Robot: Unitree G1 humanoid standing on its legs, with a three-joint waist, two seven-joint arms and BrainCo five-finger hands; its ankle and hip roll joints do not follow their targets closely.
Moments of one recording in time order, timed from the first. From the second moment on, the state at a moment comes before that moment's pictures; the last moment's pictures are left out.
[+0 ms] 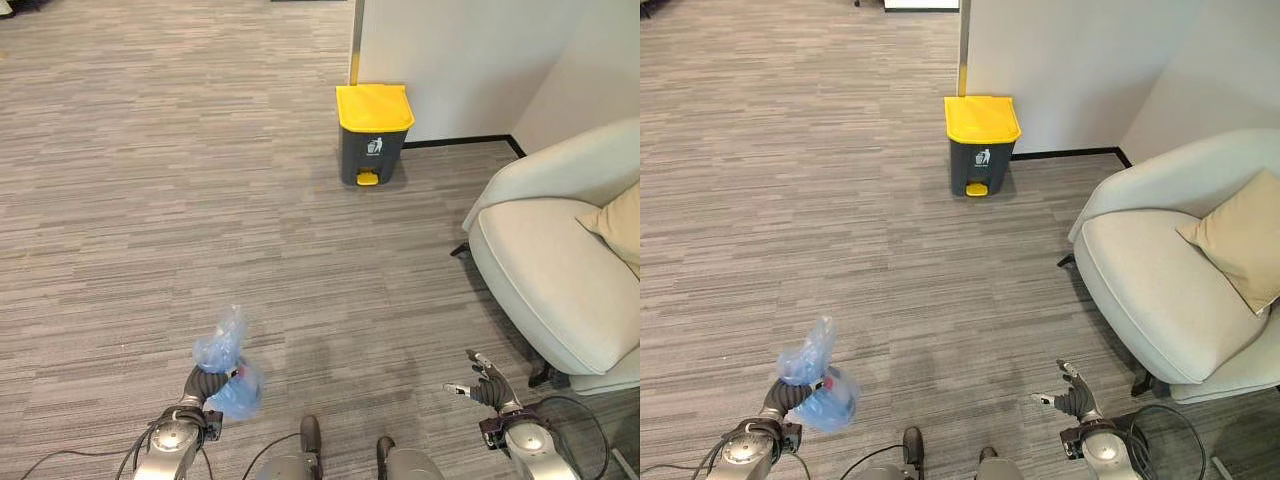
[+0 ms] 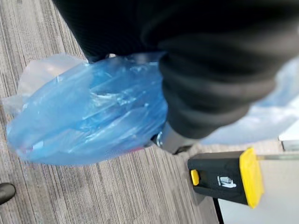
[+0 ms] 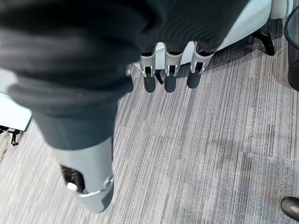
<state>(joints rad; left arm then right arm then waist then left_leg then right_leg) 0.17 0.41 -0.05 0.45 -0.18 -0.07 0.04 0.11 -0.37 0.11 0.49 0.00 -0.04 -0.08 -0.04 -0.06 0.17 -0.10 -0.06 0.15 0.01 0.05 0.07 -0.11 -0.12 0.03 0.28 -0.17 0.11</state>
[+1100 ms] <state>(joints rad) 0.13 0.34 -0.07 0.45 -0.22 -0.07 0.04 0.09 -0.41 0.11 0.54 0.00 -0.02 -0.11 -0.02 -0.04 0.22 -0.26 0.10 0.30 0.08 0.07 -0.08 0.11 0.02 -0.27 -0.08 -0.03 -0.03</state>
